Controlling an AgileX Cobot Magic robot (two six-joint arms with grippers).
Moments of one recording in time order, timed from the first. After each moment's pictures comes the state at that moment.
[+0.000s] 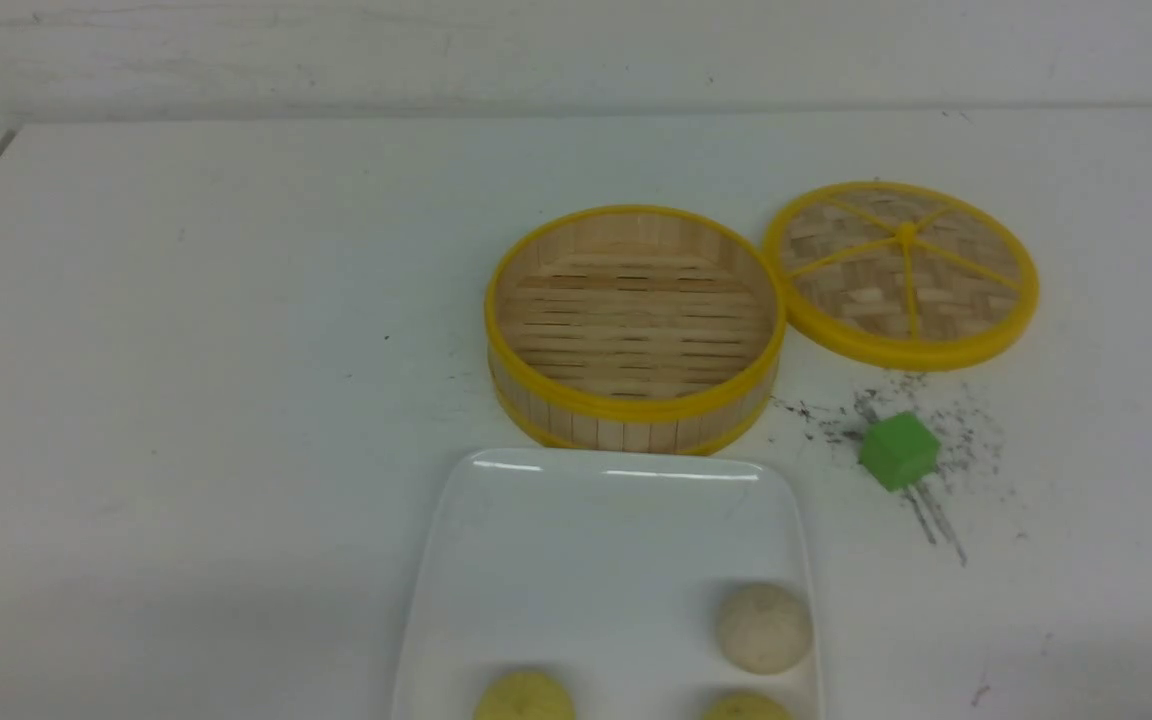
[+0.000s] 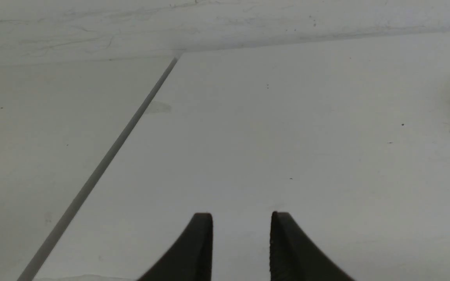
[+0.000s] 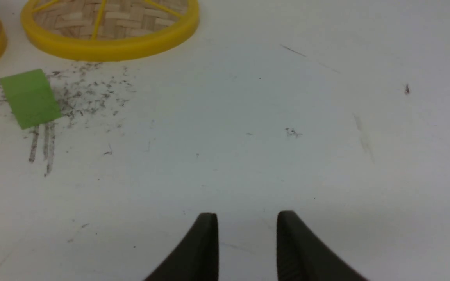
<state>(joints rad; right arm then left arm) -0.17 -0.02 0.02 0.06 0.41 -0.06 -0.03 -0.02 -0.30 0.33 0.61 -0.14</state>
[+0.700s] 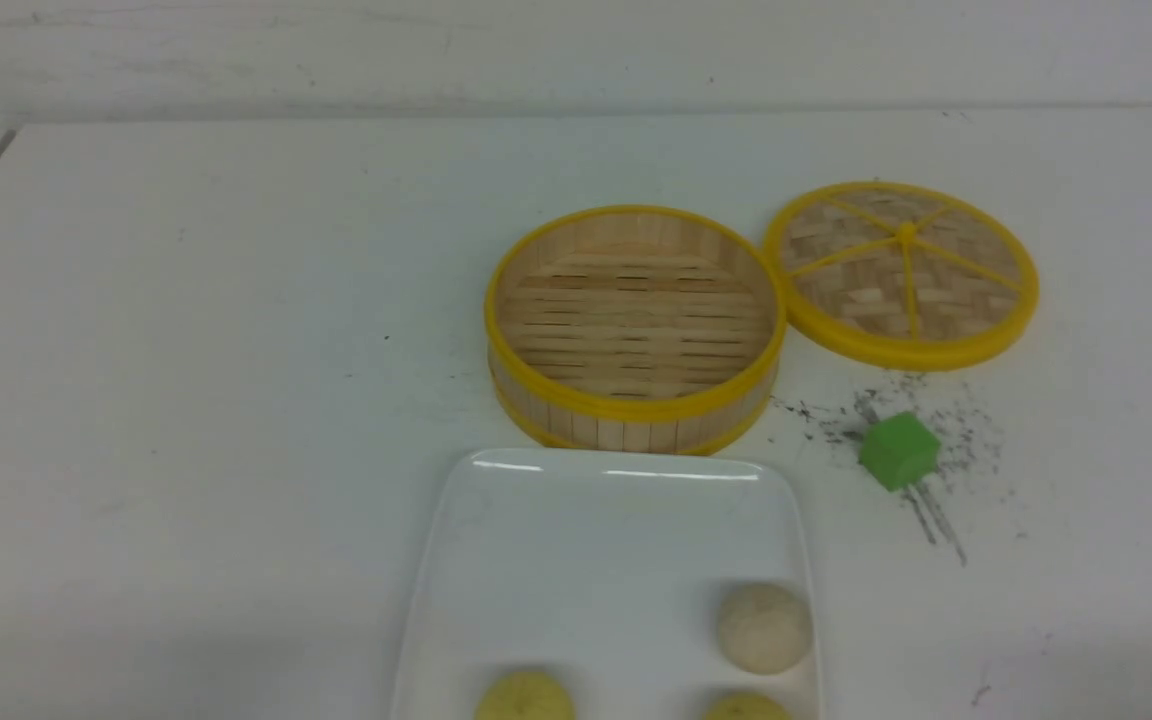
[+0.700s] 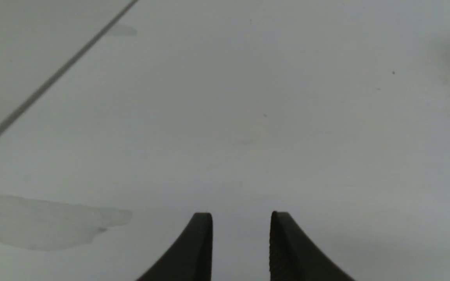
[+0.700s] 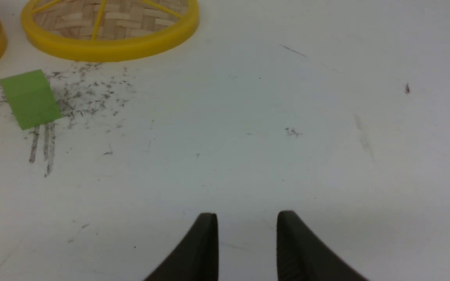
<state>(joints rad) -0.17 -0.02 0.02 0.06 0.41 -0.06 -0.03 -0.02 -0.03 0.32 0.44 -0.33</state>
